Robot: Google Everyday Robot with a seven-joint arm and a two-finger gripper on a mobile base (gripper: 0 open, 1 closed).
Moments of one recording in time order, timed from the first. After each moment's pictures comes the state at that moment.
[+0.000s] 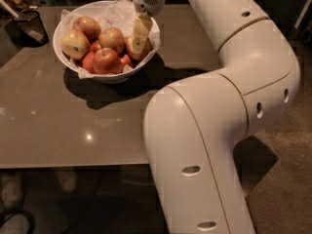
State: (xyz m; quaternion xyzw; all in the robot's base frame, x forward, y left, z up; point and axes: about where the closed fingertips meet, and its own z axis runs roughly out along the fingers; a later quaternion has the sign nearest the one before) arm 0.706 0.031 0.934 -0.68 0.71 0.07 0.16
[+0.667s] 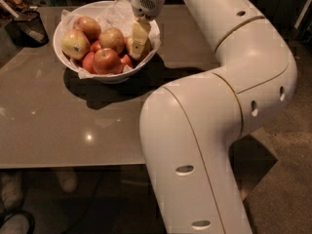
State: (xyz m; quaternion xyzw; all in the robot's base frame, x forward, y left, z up) arm 0.703 0.034 0.923 -0.68 0.72 0.08 0.14
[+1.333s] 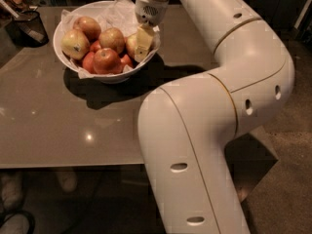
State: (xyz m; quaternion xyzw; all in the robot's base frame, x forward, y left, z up) arm 0.707 0.024 0.903 -0.68 0.72 0.07 0.12
